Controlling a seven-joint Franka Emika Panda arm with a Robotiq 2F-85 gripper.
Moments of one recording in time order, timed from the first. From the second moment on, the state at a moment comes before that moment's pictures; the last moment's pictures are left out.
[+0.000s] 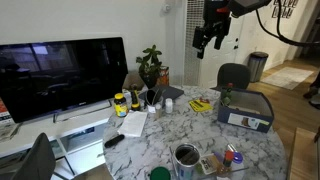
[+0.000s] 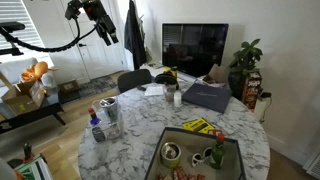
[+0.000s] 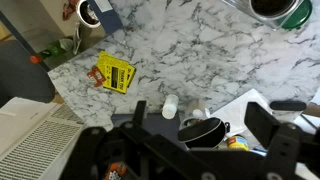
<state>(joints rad) -0.02 -0.29 0.41 -2.07 -0.20 1.90 0.57</state>
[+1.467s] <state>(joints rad) 0.05 0.20 0.19 -1.76 -0.14 2.10 1.05</state>
